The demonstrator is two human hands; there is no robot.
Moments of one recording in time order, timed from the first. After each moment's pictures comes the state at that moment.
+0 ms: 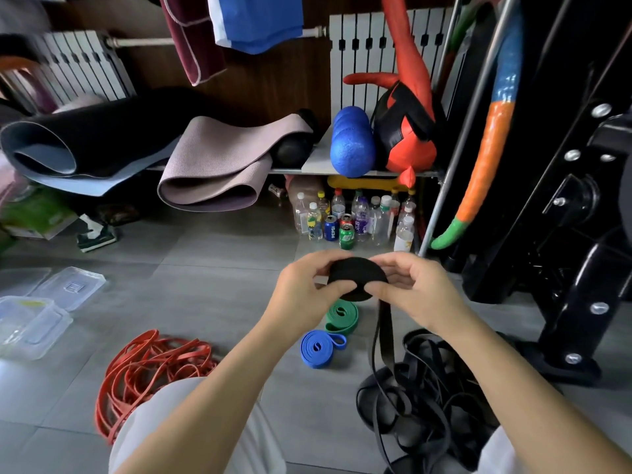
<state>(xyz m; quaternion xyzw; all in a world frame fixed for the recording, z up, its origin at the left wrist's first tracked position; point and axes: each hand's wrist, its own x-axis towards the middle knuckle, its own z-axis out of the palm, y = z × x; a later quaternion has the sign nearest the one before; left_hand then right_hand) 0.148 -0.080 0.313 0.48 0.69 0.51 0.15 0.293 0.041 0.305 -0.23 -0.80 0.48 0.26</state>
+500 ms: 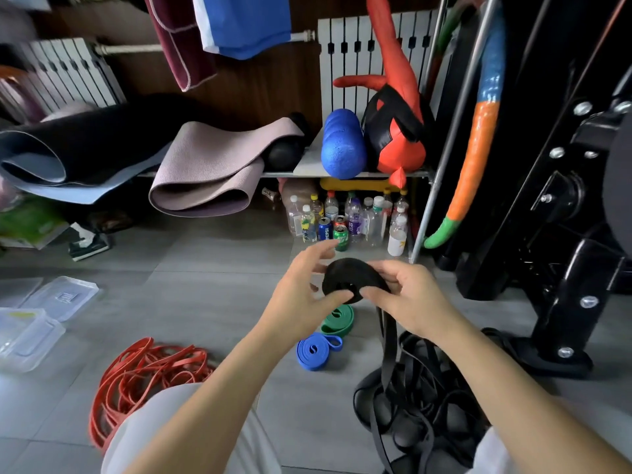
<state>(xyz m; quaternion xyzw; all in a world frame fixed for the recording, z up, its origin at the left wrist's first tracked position) 0.152 -0.078 0.313 0.52 0.69 0.47 0.16 0.294 0.042 0.299 -0.23 -0.80 0.50 0.25</state>
